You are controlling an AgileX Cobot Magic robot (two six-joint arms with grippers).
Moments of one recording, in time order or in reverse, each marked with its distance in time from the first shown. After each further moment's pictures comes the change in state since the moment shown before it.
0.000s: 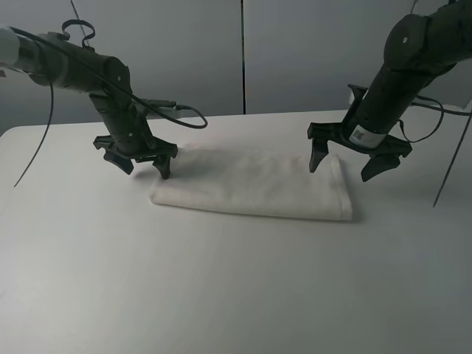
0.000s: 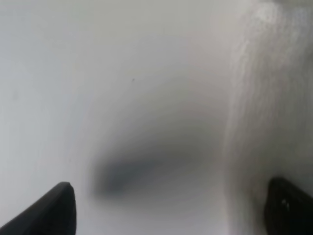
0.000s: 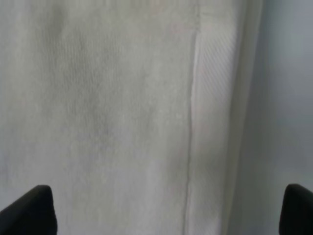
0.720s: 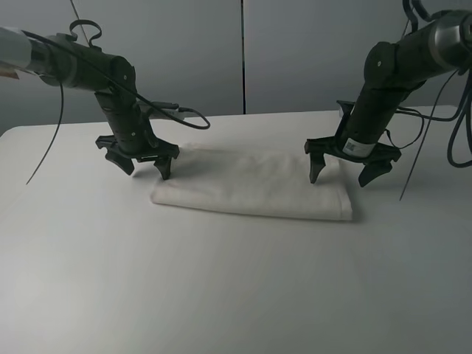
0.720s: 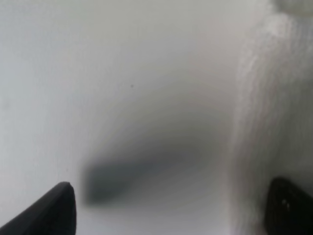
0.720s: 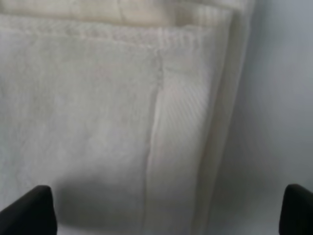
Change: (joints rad) left arm 0.000 0.042 -0.069 0.015 0.071 0.000; right arm -0.004 0.163 -0.101 -0.107 -0.002 -0.003
